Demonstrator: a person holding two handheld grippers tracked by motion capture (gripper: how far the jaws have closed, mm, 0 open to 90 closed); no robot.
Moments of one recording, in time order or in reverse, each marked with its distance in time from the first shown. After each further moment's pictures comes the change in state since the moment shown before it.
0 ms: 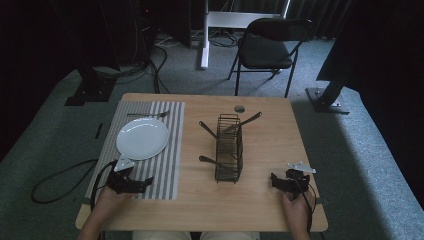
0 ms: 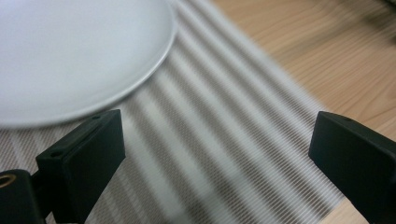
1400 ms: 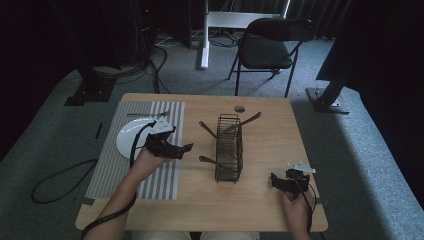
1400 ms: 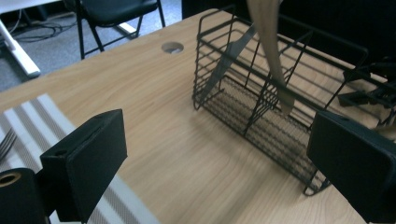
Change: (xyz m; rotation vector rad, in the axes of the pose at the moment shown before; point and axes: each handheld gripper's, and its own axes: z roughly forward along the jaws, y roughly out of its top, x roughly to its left) left arm -0.049 0.143 0.031 -0.192 -0.177 0.144; right arm 0.000 0.000 0.000 -0.001 -0.001 -0.001
